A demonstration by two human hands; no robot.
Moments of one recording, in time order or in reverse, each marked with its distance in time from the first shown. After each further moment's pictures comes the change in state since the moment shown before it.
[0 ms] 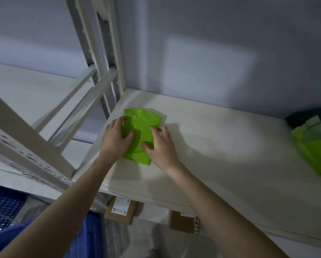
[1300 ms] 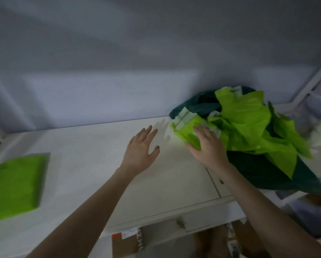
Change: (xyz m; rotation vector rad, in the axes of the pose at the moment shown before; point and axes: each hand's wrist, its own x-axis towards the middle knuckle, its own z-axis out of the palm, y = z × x) left_hand -0.090 0.306 0.177 0.090 -0.339 0.718; right_hand -0.173 0.276 -0.280 -0.383 0.332 0.430
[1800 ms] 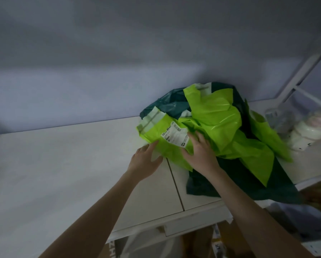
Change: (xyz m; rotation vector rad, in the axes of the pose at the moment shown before) left_hand 0.057 0.085 0.106 -0.134 -0.257 -0.222; right_hand 0.020 0.111 0.010 0.171 -0.128 0.094
